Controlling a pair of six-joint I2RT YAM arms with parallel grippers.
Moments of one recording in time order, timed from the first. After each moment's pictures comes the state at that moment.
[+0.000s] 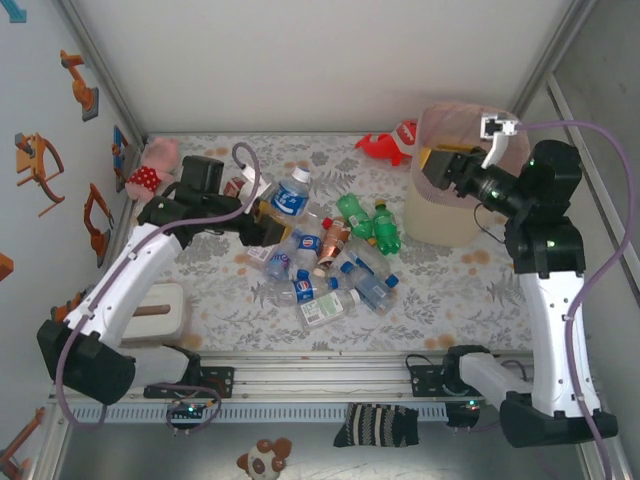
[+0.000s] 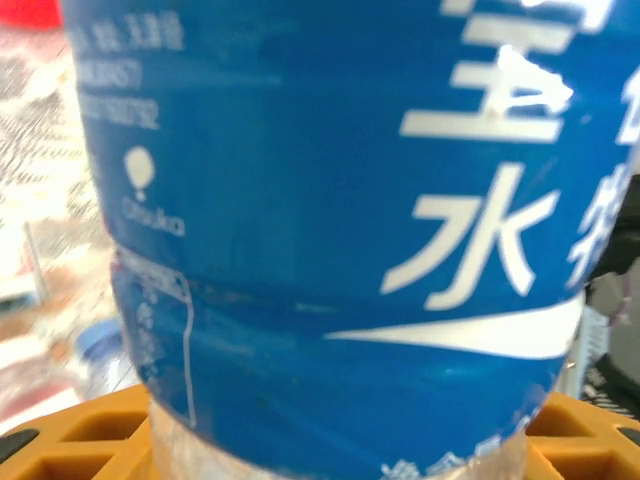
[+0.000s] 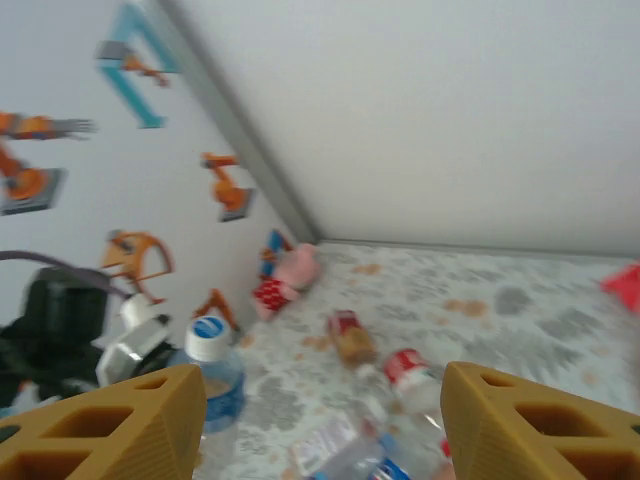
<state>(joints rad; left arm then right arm) -0.45 1.27 1.24 -0.76 0.76 0.25 0.09 1.01 1.42 -0.48 -0.75 0.41</state>
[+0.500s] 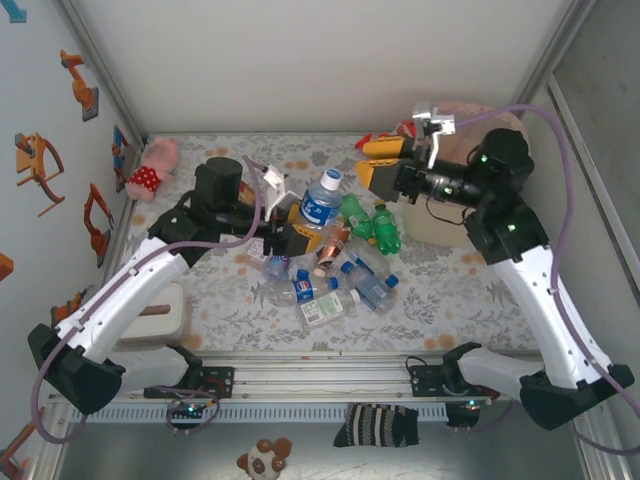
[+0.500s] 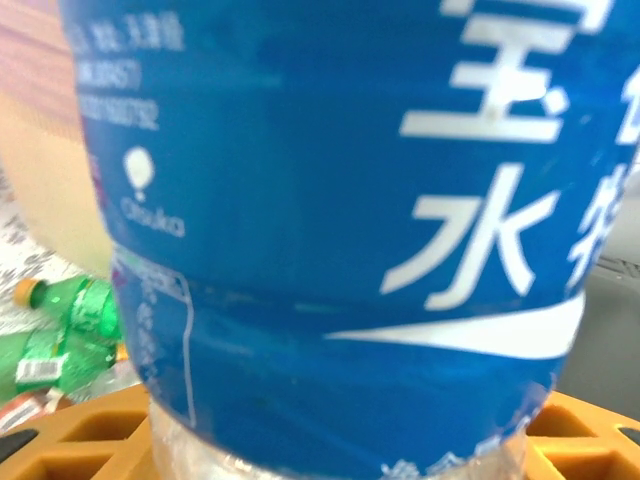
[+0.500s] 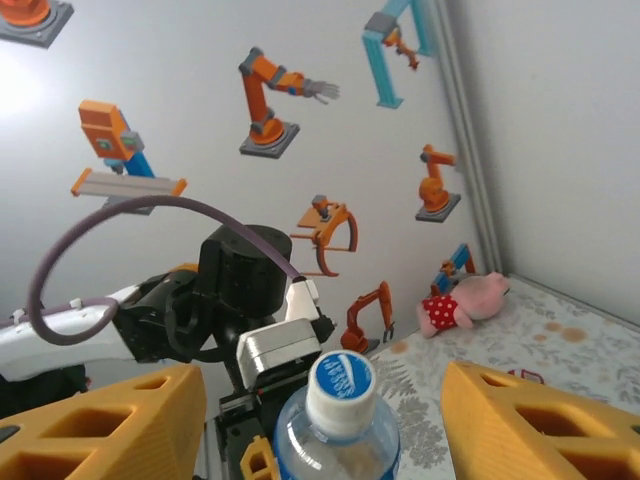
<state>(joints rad) -0.67 1.22 1.23 -0.49 0.89 0.12 0.45 1.14 1.45 -0.22 -0.87 0.39</state>
